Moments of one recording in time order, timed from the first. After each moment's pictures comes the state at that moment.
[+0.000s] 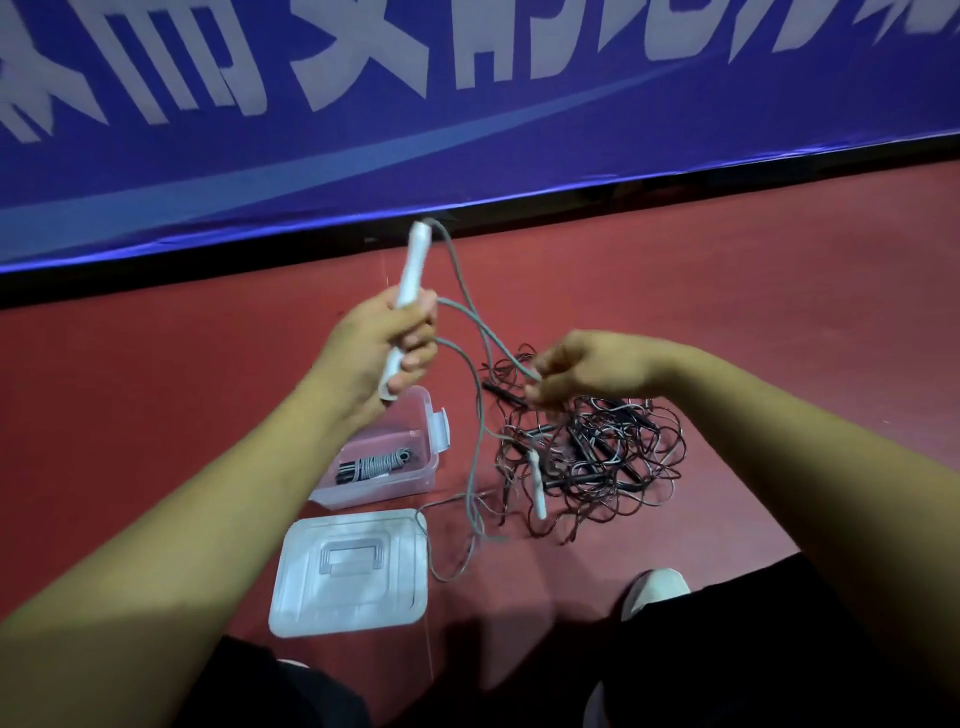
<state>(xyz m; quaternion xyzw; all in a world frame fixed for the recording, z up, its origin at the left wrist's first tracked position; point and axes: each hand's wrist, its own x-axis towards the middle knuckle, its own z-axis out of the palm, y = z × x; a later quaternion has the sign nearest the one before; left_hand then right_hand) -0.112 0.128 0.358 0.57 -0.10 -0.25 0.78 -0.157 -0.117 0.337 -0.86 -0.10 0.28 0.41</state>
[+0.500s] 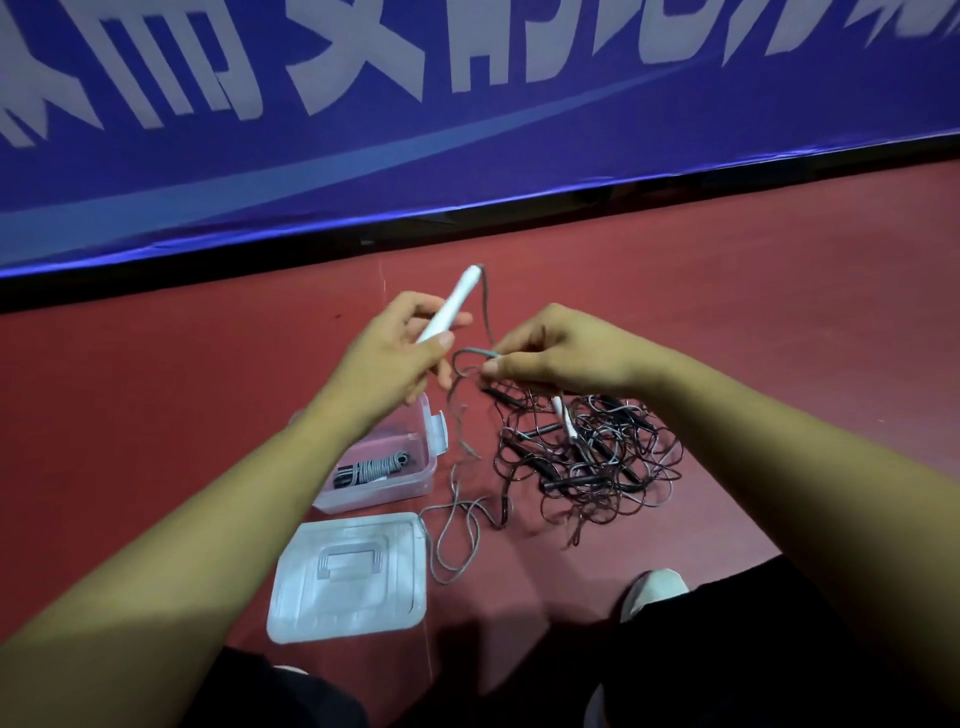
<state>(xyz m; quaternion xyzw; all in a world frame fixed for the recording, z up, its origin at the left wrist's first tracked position) -0.116 0.124 0.347 0.74 -0.20 -0.16 0.62 -0.167 -0.083 0.370 -0.84 -0.12 0.16 0.50</state>
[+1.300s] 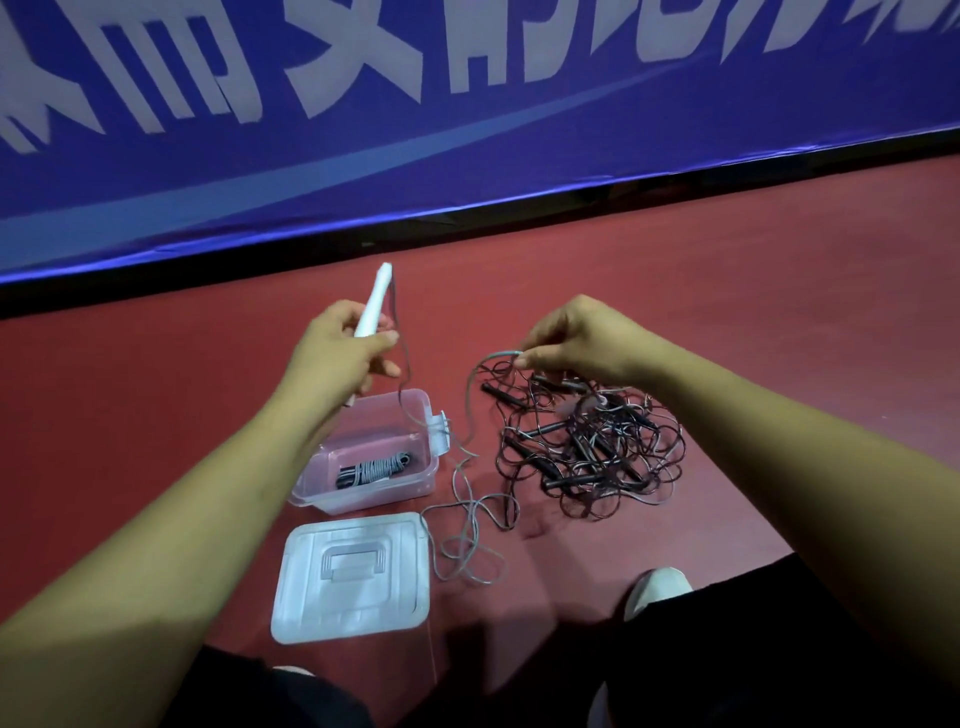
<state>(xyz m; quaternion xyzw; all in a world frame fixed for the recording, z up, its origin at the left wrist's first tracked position) -0.097 0.150 0.341 0.79 -0.01 -0.09 0.61 -0.152 -0.110 0.345 -0.90 -0.06 0.08 0.43</state>
